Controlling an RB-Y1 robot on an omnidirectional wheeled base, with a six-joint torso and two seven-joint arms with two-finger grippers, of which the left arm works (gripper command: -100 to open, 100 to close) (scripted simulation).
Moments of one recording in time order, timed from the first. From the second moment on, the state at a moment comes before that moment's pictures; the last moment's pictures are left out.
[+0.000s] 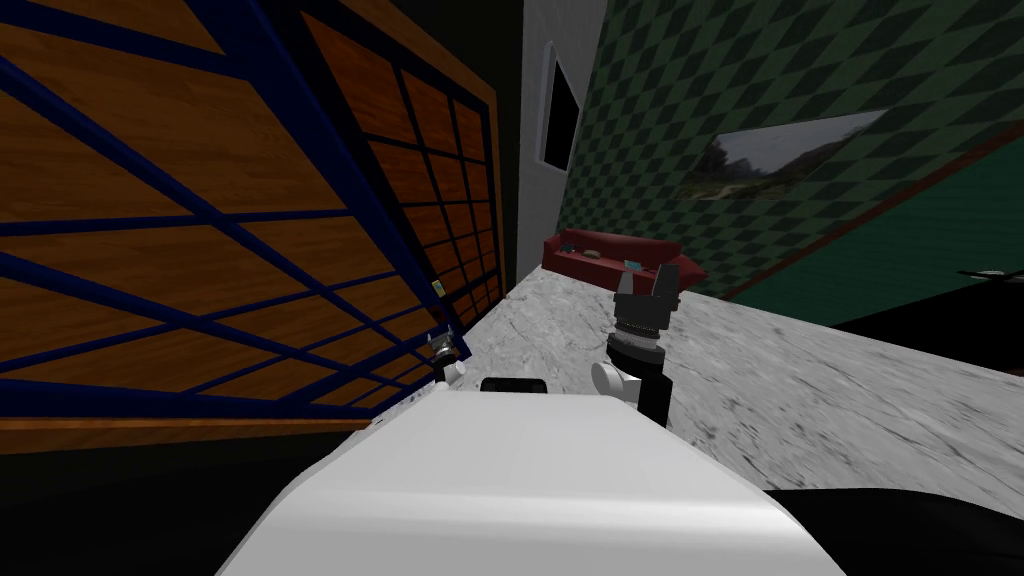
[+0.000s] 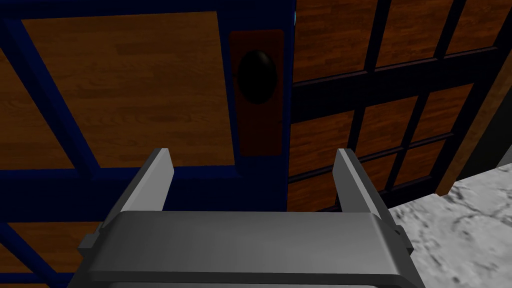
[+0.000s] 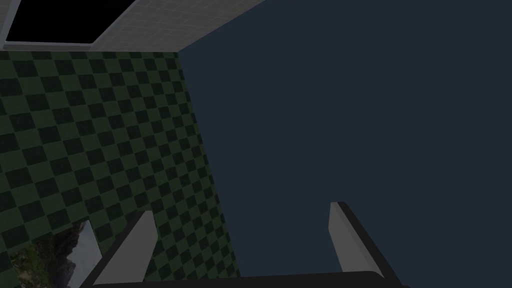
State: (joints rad) arm -0.11 0.08 0.25 -0.62 0.53 -0.88 1.23
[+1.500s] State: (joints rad) arm 0.00 0.28 0.21 -0.56 0.52 -0.91 1.50
